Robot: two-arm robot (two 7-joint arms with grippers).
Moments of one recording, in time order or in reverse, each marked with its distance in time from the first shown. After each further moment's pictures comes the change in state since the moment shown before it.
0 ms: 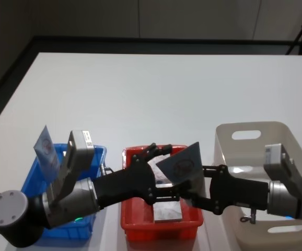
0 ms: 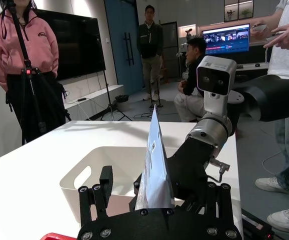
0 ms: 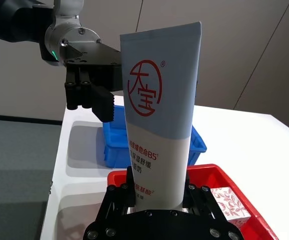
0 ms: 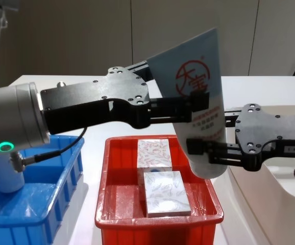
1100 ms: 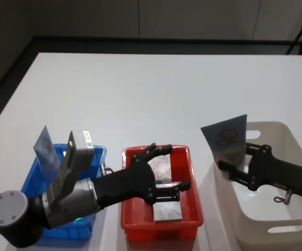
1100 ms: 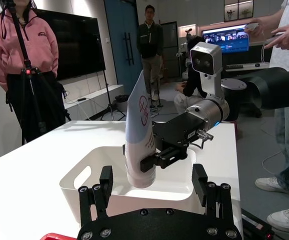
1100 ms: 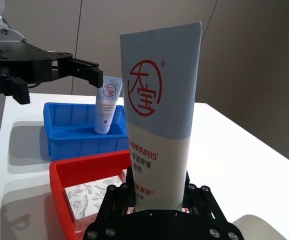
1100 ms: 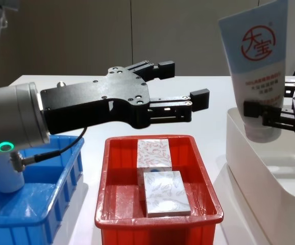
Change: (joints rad) left arm 0.000 0.000 0.000 0.000 0.000 0.000 0.000; right arm -0.075 0.073 0.146 -0.036 0.029 -0.001 -0.108
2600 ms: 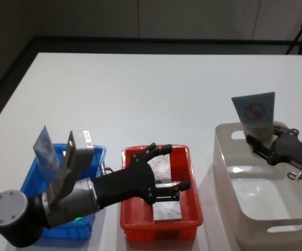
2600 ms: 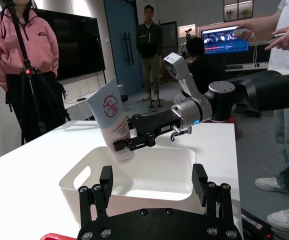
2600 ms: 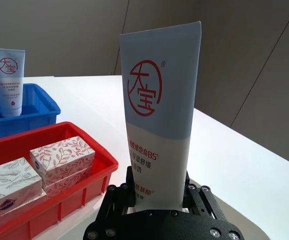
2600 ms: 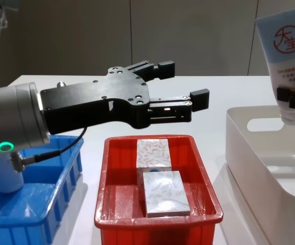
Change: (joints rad) left arm 0.000 0.000 0.000 0.000 0.000 0.000 0.000; right arm 0.033 -0.082 0.131 0.148 -0.118 0.057 -0.175
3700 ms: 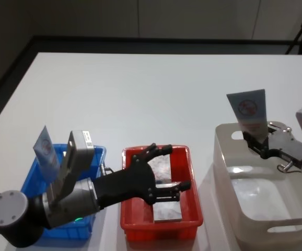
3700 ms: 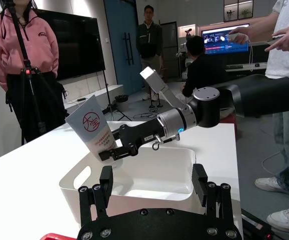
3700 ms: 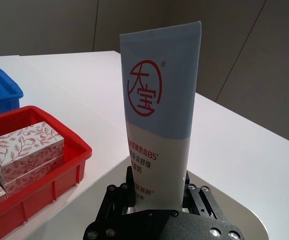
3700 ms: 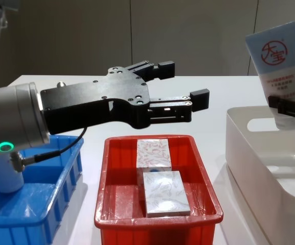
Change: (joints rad) left arm 0.000 0.000 0.000 0.000 0.000 0.000 0.000; right arm 0.110 -0.096 -0.004 0.170 -0.103 0.062 -0.068
